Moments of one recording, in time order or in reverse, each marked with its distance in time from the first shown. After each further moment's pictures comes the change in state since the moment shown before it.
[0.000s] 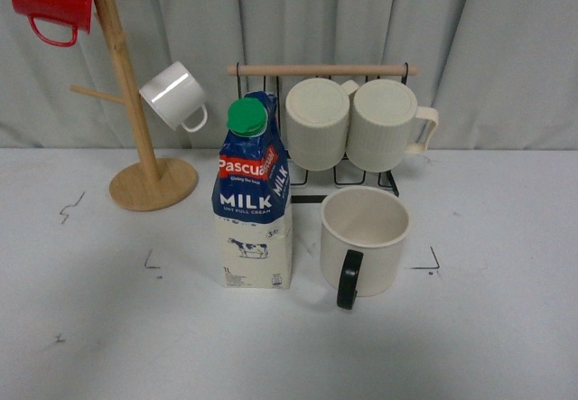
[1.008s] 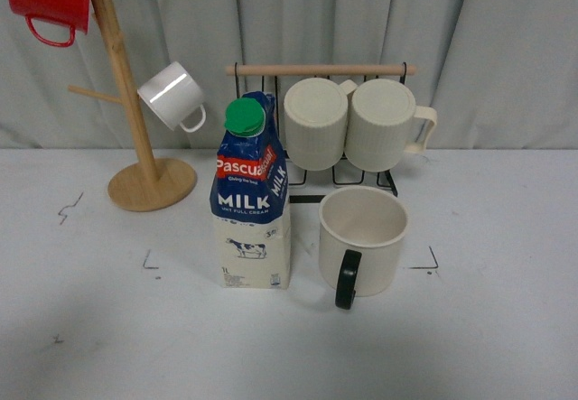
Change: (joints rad) left arm 0.167 -0.486 -0.236 -0.253 0.177 0.002; right arm 0.000 0.000 0.000 0.000 0.000 0.000
